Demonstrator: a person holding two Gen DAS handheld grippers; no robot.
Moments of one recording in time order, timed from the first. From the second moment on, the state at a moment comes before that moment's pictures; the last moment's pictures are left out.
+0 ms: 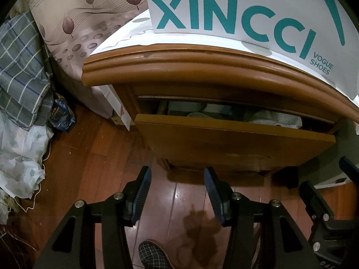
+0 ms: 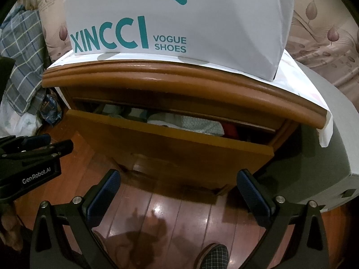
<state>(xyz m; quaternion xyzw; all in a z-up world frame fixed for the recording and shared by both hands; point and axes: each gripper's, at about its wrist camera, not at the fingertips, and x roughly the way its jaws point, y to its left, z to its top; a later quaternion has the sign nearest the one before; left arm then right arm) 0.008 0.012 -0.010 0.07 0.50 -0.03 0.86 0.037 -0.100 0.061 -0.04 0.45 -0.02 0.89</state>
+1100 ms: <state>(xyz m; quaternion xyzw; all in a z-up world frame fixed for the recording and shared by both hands) 0.028 0.066 -0.006 -0.22 0.53 -0.08 0.81 0.035 -0.114 0.074 0.01 0.45 -0.02 0.89</state>
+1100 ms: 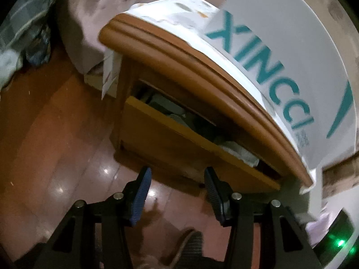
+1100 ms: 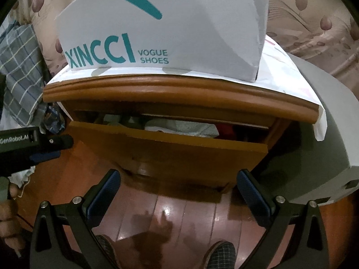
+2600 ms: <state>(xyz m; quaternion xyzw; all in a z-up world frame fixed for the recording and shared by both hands) 0.054 0.093 -0.111 -0.52 0.45 0.02 0.72 0.036 -0.130 0.077 0.05 0.47 0.00 0.88</state>
